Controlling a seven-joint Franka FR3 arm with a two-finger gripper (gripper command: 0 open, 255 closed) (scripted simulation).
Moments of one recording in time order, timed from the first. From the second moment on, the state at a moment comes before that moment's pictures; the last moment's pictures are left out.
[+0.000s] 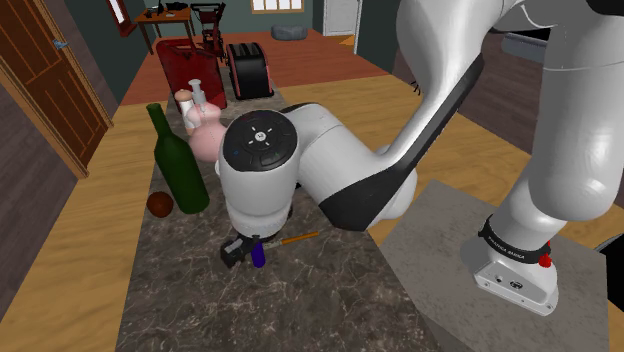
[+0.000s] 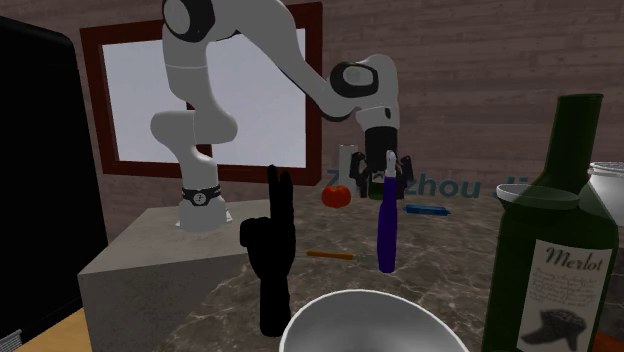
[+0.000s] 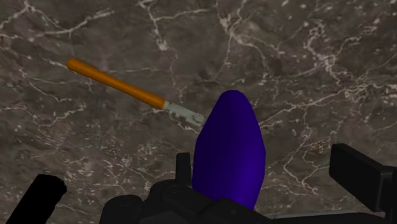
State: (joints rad) arm 0.01 0.39 0.99 -2.05 -0.86 2.19 1.51
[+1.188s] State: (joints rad) arm 0.04 0.45 0.93 -2.04 -0.93 2.22 1.55
